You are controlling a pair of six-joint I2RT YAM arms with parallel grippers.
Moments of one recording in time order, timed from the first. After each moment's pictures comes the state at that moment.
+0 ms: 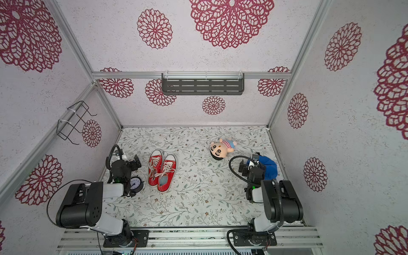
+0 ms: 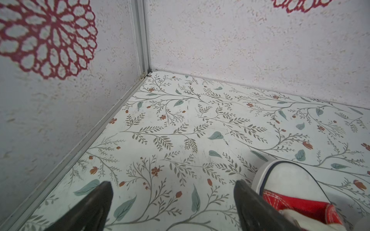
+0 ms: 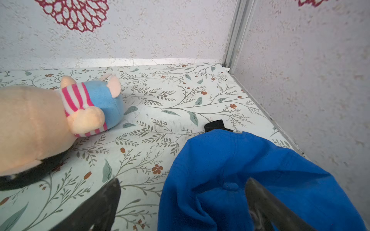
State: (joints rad) left arm 0.10 1.55 0.41 0.83 -0.22 -0.07; right arm 0.02 1.55 0.26 1.01 0.18 0.03
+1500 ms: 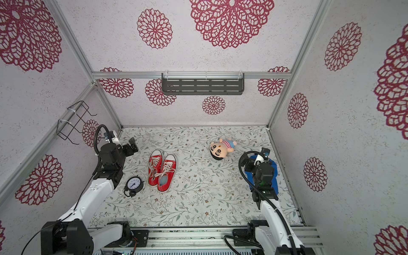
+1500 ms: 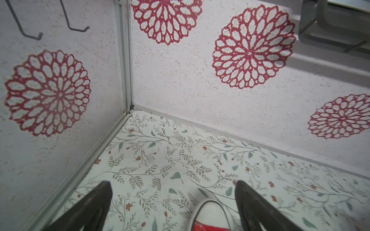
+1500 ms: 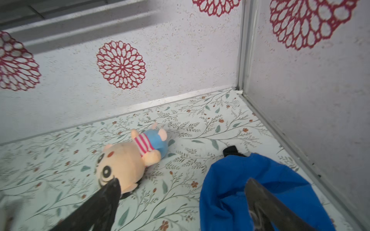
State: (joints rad) left arm -0.02 1.15 0.78 0.10 -0.19 -0.24; right arm 0.03 0.82 0.43 0.18 0.04 0.28
